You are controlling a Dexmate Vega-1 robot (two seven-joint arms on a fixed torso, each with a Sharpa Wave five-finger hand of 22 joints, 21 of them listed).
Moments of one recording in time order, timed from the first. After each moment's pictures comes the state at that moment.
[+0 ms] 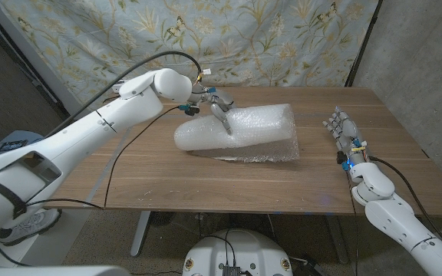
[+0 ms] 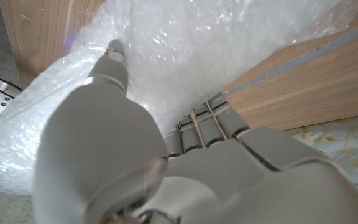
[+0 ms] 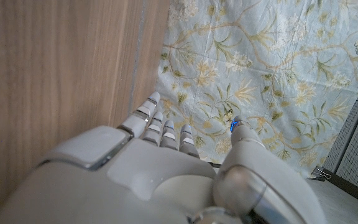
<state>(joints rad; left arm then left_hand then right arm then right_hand) 0.34 0.76 0.77 -1.89 0.25 0.30 -0.74 1.17 -0.03 0.35 -0.17 0.23 0.65 0.04 0.26 0.19 0.52 -0.03 0.75 0.40 0.63 -0.05 0.60 0.35 0.60 -0.02 0.66 0.20 -1.25 -0.62 -0.12 -1.66 0.71 0.31 -0.20 0.35 0.16 0.31 -0.11 0.18 0.02 0.00 0.20 0.19 -0.03 0.09 0.20 0.20 0.00 0.07 0.21 0.22 0.27 0.01 0.19 0.17</state>
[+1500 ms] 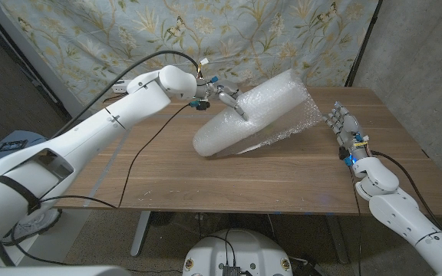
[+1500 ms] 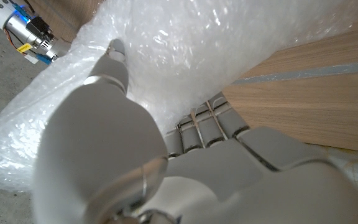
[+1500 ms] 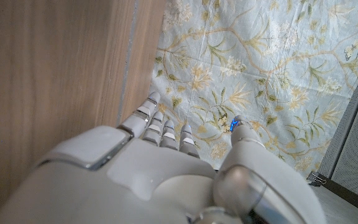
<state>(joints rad) 0.33 0.70 0.76 -1.85 -0.05 0.45 -0.54 1.17 -0.03 0.36 -0.18 0.23 0.68 0.04 0.24 0.19 0.55 -0.03 0.73 0.40 0.64 -0.04 0.59 0.36 0.59 -0.01 0.68 0.20 -1.24 -0.65 -0.11 -1.67 0.73 0.29 -0.16 0.35 0.16 0.32 -0.11 0.18 0.03 0.00 0.20 0.19 -0.03 0.09 0.20 0.20 0.00 0.07 0.21 0.21 0.27 0.01 0.19 0.17</state>
